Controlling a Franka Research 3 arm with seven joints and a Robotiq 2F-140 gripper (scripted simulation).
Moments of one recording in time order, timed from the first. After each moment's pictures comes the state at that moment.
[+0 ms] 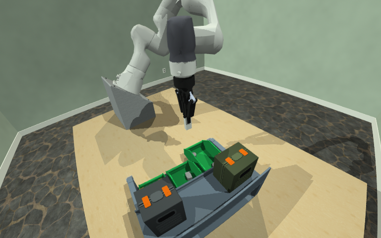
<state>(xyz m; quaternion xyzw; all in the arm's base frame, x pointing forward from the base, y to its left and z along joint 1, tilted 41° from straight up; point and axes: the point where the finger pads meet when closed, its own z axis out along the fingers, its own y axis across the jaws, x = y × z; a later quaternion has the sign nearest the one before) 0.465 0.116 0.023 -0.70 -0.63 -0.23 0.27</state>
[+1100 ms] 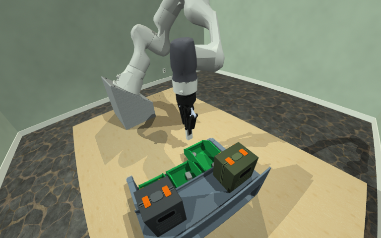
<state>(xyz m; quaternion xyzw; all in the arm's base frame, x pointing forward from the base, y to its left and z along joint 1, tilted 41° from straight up) 0.460 0.162 -0.023 -0.70 -0.62 -0.22 0.28</state>
